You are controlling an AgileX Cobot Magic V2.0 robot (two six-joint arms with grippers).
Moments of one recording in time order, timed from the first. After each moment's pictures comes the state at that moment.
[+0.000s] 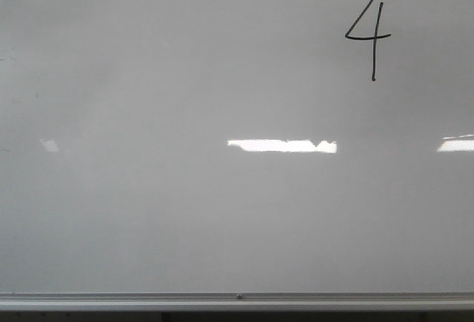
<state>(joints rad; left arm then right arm) -0.39 1.09 -1.13 0.17 0.81 0.10 0.09 0.78 -0.91 0.40 1.04 -0.95</state>
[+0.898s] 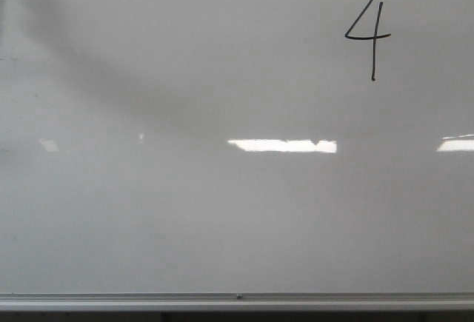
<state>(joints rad) -0.07 1.41 -0.68 -0.05 -0.29 -0.02 0.09 0.78 -0.91 0.41 1.03 -0.95</state>
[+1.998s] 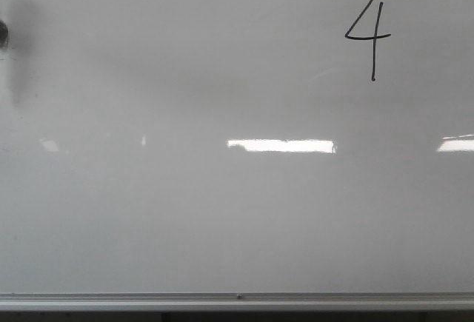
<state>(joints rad) -0.07 1.20 -0.90 0.05 0.29 -0.02 0.09 0.75 -0.93 0.30 0.99 -0.44</state>
